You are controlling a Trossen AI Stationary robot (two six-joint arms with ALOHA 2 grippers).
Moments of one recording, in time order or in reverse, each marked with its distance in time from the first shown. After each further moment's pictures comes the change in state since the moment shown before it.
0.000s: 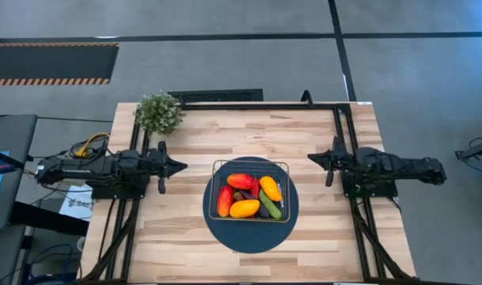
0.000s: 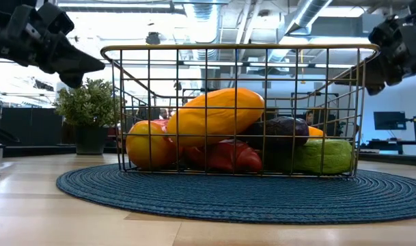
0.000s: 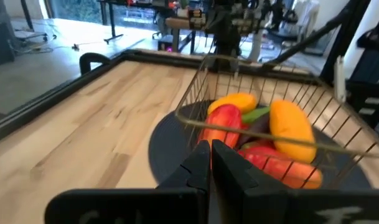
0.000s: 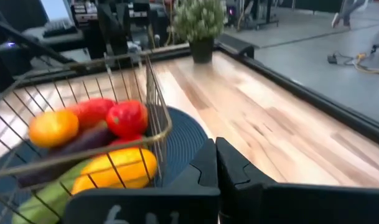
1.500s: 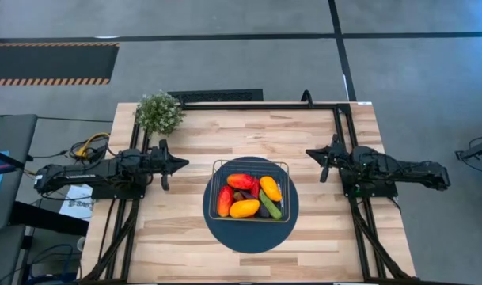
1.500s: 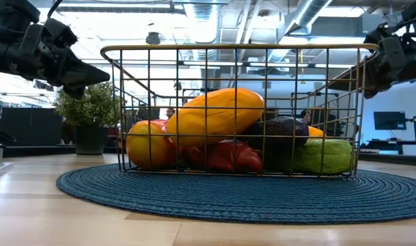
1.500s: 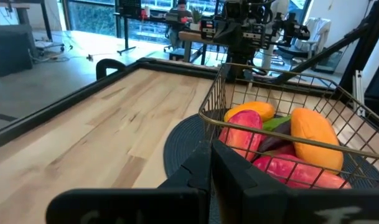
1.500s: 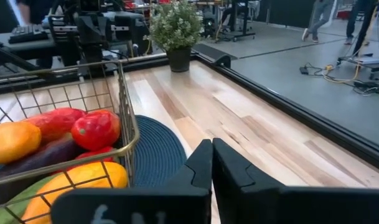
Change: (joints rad) left arm 0.132 -0.031 -0.117 0.140 0.078 0.008; right arm -0.098 0.047 -0.063 0.131 0.003 -0.052
